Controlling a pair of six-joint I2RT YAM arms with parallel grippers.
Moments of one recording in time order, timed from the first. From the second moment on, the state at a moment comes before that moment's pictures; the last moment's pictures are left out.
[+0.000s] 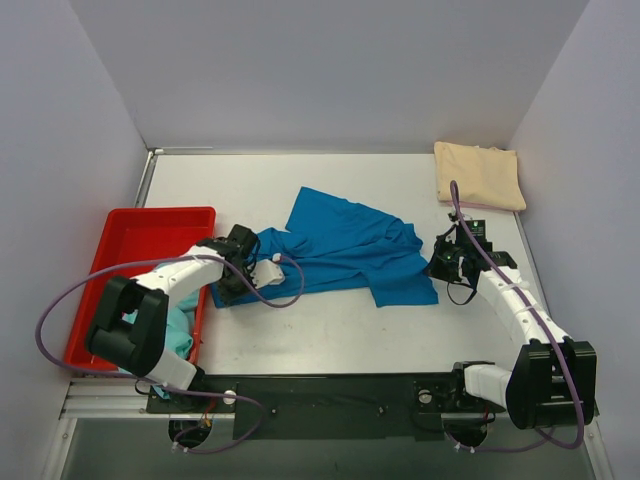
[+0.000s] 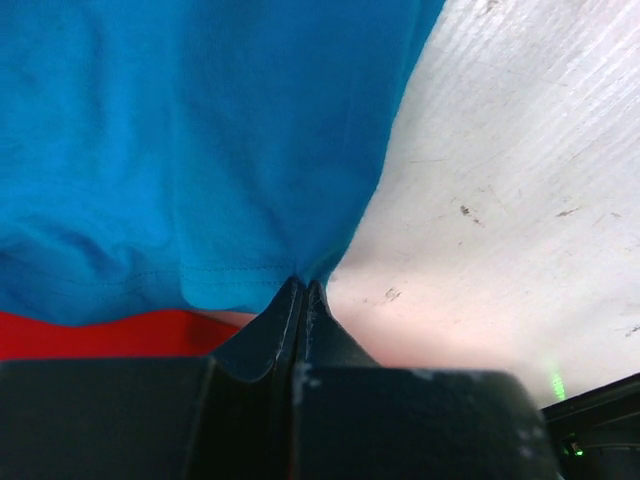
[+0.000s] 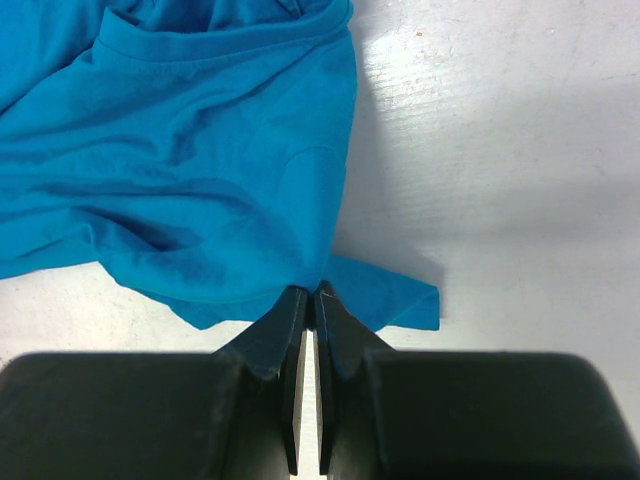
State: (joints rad) left arm -0.43 1.51 0.85 -0.77 -0.06 0.74; right arm 0.05 1.19 0.71 -0.47 -0.14 0.32
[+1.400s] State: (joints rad) left arm -0.23 1.49 1.99 -0.81 -0.12 0.54; right arm -0.11 1.39 1.87 -0.44 -0.35 0.44
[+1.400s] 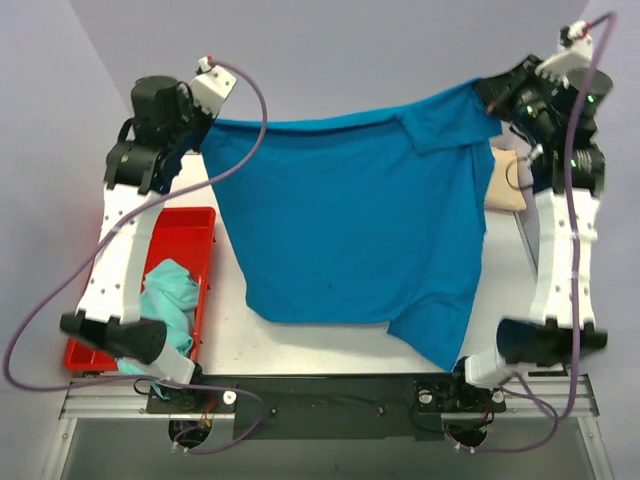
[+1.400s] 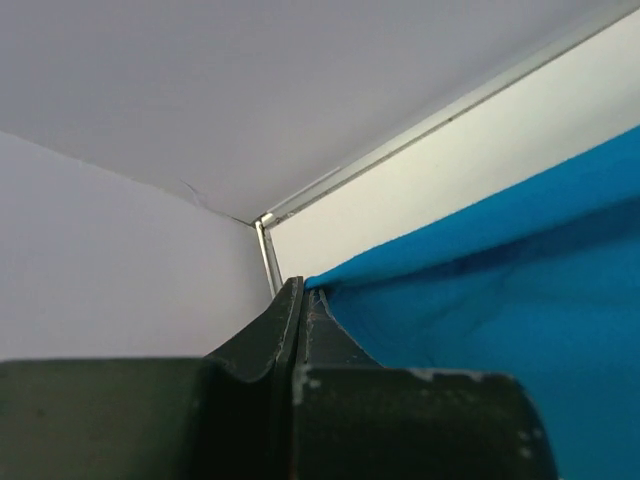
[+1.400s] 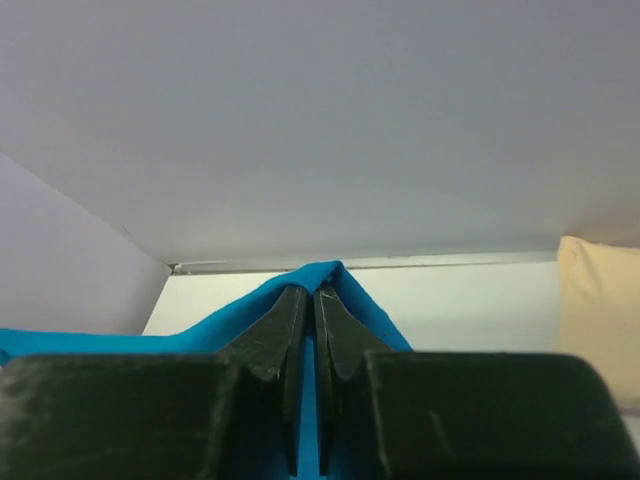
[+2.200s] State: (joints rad) left arm -0.16 1.60 1.94 -0.60 -0.07 0.65; right arm -0.24 1.42 1.69 -0.38 -0.53 0.67
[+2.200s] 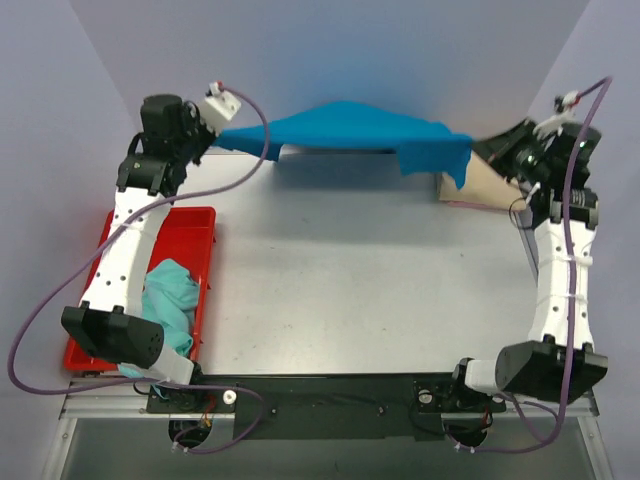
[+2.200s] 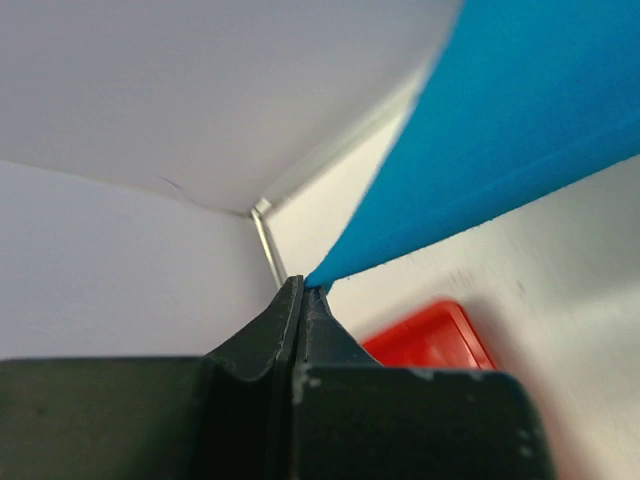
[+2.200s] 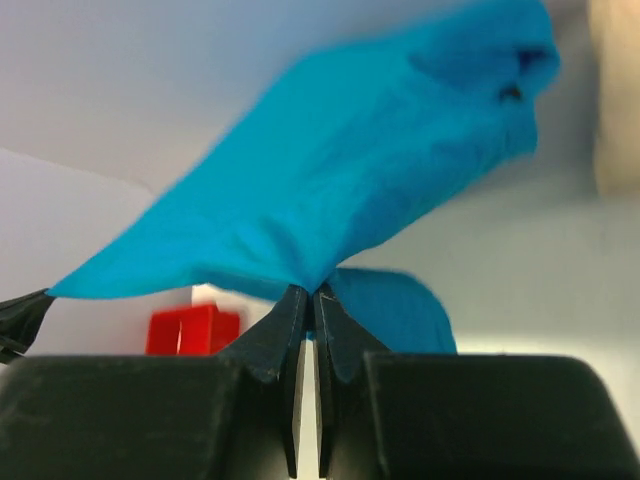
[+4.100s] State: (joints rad) left arm -0.24 1.66 1.08 -0.59 0.00 0.71; right arm -0.24 1.56 0.87 -0.47 -0.28 0.35
